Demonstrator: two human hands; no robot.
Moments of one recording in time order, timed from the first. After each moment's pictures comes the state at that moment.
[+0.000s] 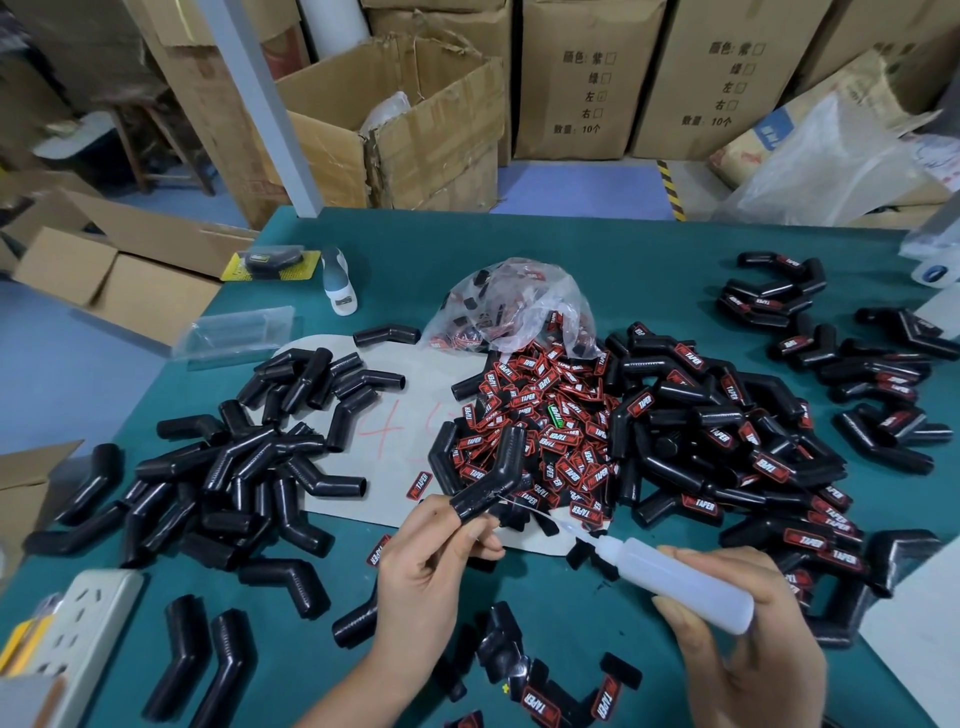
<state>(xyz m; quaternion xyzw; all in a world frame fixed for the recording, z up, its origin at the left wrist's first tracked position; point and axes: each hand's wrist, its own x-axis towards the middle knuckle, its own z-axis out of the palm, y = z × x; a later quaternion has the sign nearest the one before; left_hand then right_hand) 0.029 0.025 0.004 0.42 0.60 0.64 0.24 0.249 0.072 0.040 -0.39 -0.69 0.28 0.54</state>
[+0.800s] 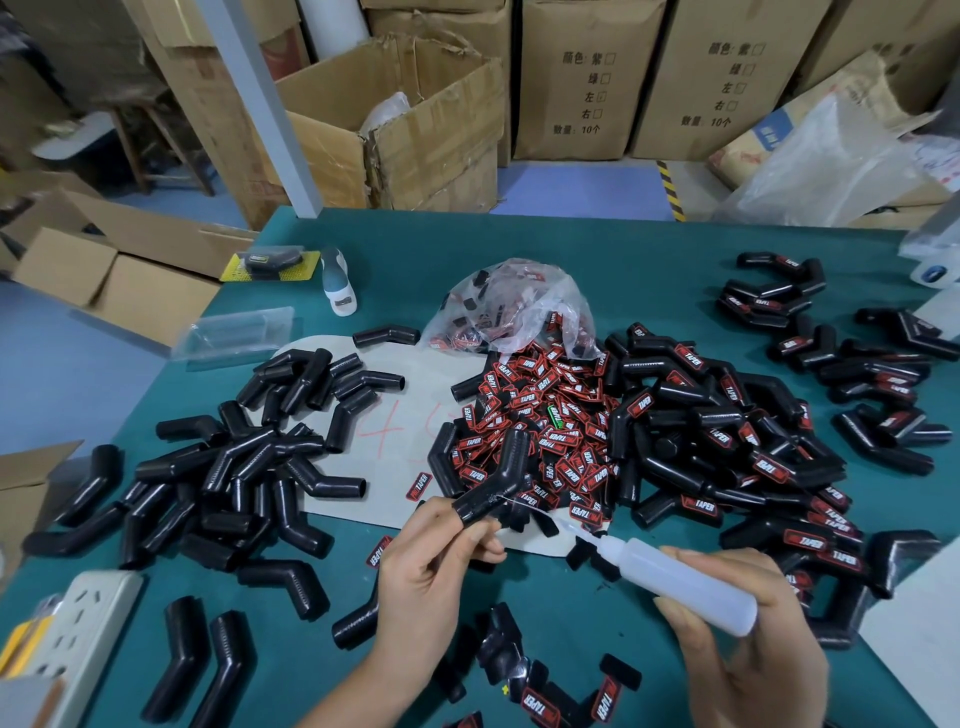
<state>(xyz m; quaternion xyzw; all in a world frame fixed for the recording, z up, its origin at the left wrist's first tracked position) 0.030 0.025 0.002 0.43 0.59 0.64 0.24 0.251 0.072 0.036 -0.39 -0.69 0.29 0.54</state>
